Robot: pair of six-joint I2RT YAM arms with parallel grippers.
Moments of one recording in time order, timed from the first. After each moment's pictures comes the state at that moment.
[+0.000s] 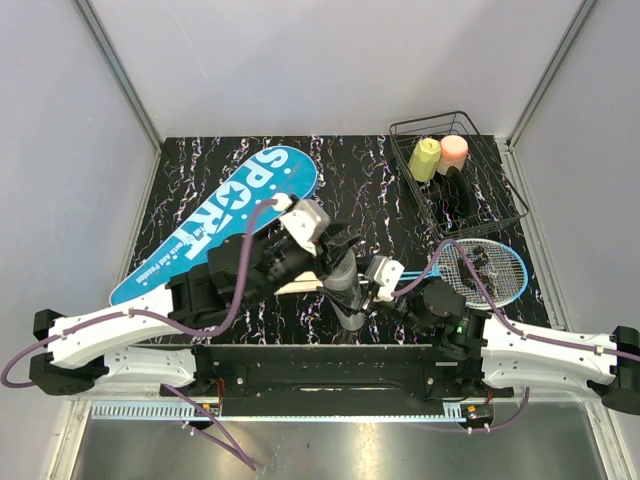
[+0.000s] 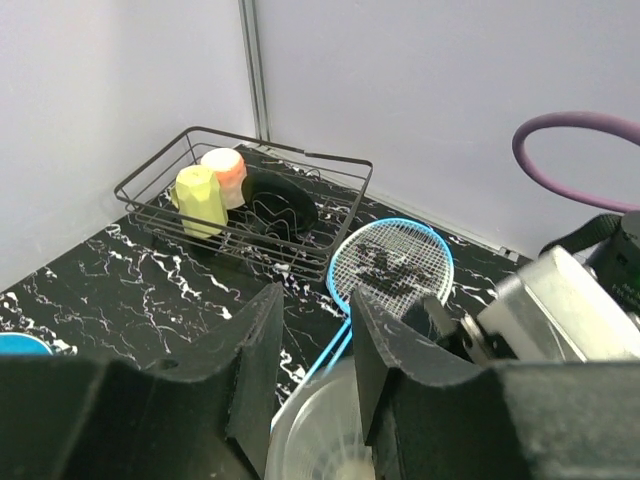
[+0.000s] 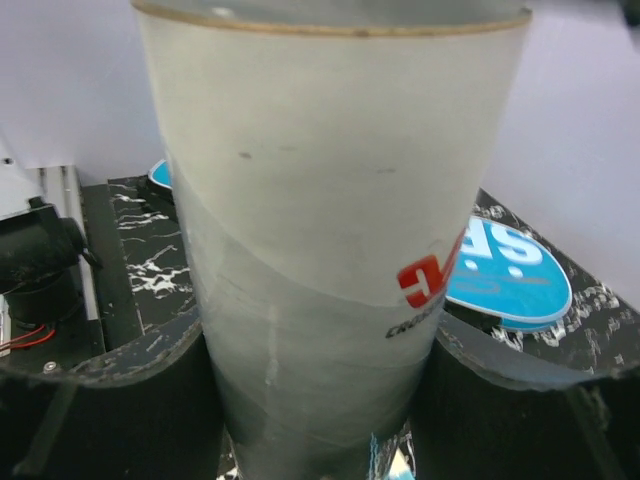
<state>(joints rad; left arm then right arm) -1.27 1.04 1.16 -0.07 -0.32 0.01 1.24 0.85 0.56 0.49 0.15 -0.18</state>
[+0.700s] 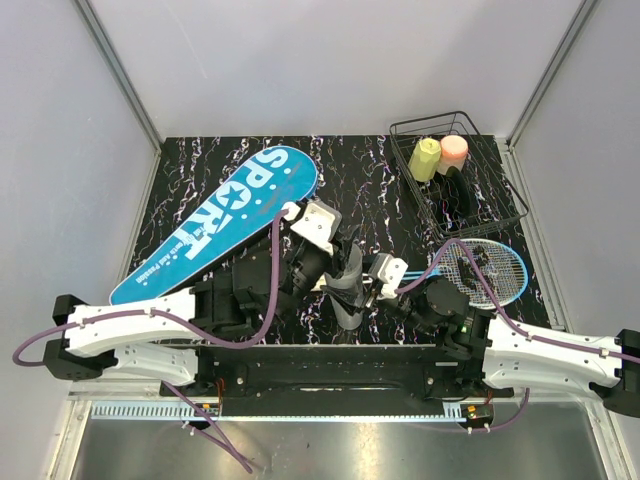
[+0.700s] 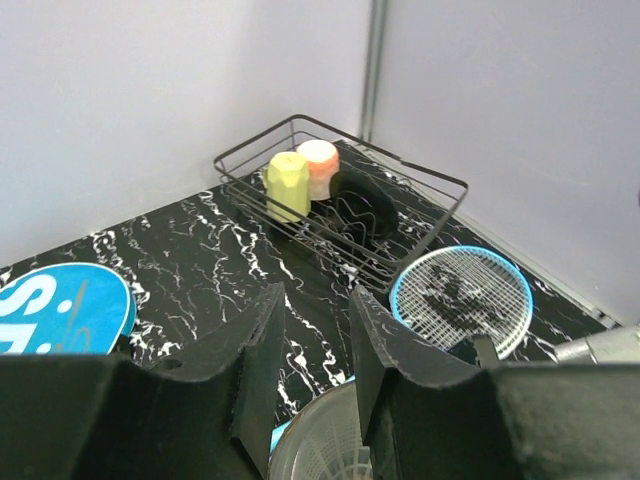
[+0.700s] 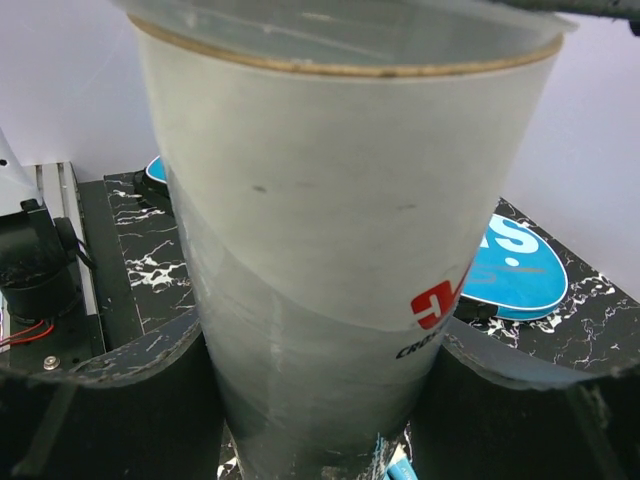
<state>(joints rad) -1.41 1.16 1.20 -0.01 -0.75 0.02 1.23 0.82 0.56 0.44 0.13 -0.18</state>
